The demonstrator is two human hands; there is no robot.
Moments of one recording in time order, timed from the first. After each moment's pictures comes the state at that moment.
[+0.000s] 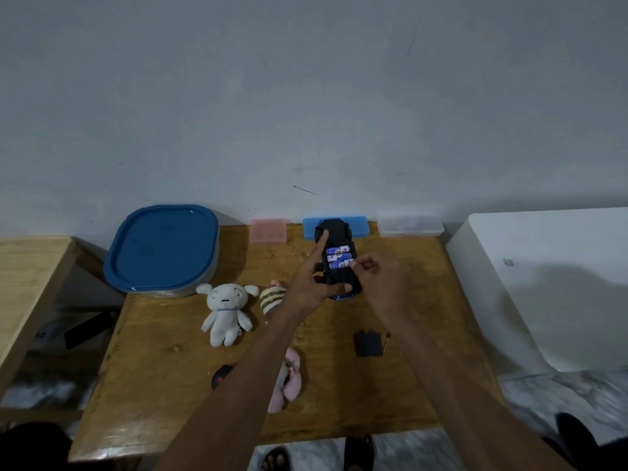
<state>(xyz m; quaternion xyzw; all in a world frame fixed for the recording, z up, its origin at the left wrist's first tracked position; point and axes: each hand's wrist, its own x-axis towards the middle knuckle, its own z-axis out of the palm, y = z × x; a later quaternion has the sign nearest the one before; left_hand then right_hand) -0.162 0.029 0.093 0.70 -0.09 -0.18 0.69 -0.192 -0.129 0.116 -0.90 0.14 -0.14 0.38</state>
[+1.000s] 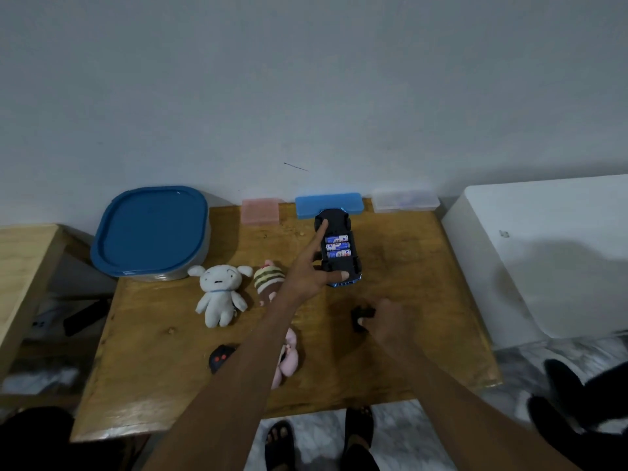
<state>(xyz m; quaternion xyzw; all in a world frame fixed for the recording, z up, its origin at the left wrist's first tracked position) -0.168 0.022 0.068 0.72 -0.07 -0.23 0.65 -0.266 -0.155 0.033 -0.93 0.21 0.18 0.25</state>
